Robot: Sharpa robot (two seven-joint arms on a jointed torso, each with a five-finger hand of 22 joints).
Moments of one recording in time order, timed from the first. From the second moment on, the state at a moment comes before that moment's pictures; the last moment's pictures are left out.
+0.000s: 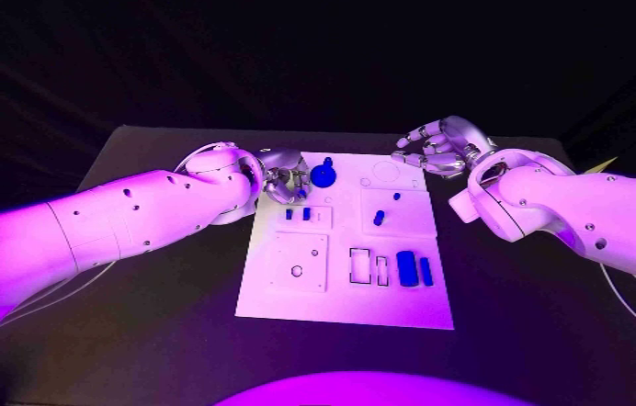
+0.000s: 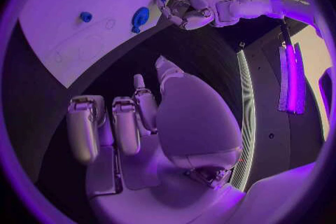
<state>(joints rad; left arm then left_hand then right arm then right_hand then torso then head) 1.22 -0.62 -0.06 1.29 -1.40 -0.07 -0.09 1.47 -0.22 0.58 0.10 0.26 0.93 0.15 0.31 0.37 1.06 0.07 0.41 0.21 1.38 0.00 1.41 1.09 0.13 1.21 0.11 1.27 1.05 1.30 -0.92 -0.14 1.60 -0.82 -0.57 -0.08 1.37 -0.13 0.17 0.28 0.16 0.88 0.16 0.18 0.42 1.39 0.08 1.35 1.31 1.46 0.01 1.55 1.31 0.01 1.47 0.11 1.50 1.31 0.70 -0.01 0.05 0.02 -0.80</state>
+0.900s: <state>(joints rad) 1.22 -0.63 -0.06 1.28 -1.39 -0.05 -0.10 1.44 -0.24 0.58 0.09 0.26 0.84 0.14 0.24 0.35 1.03 0.09 0.37 0.21 1.37 0.02 1.40 1.05 0.13 1.19 0.12 1.25 1.03 1.30 -0.92 -0.14 1.60 -0.82 -0.57 -0.08 1.37 -0.13 0.17 0.28 0.16 0.88 0.16 0.18 0.42 1.39 0.08 1.35 1.31 1.46 0.01 1.55 1.31 0.01 1.47 0.11 1.50 1.31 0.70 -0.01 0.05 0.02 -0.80</state>
